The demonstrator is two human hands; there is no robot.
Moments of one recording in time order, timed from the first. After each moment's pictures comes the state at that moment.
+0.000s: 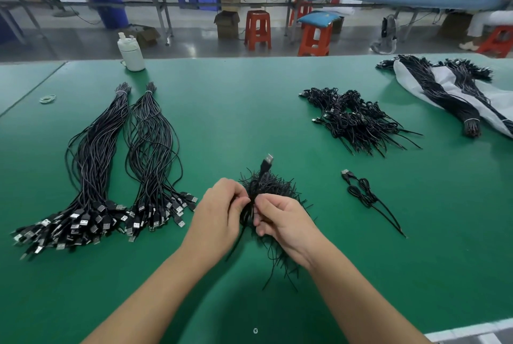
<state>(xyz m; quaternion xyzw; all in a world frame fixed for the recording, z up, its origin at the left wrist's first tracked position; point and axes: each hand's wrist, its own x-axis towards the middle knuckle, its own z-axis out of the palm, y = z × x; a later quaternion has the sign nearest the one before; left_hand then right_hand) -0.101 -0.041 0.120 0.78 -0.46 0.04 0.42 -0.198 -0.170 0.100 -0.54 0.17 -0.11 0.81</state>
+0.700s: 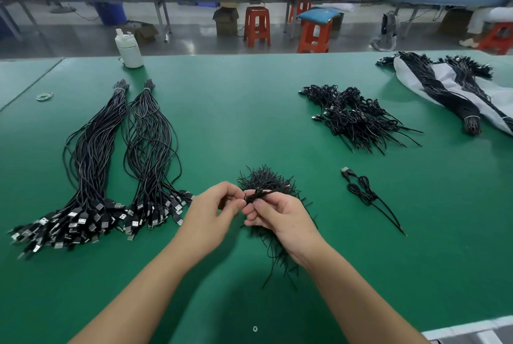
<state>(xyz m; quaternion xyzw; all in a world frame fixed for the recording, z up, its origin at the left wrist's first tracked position) -0.088 -0.040 0.116 0.78 -0.40 -0.12 0.47 -0.199 -0.164 0.098 -0.58 0.18 -0.17 0.78</state>
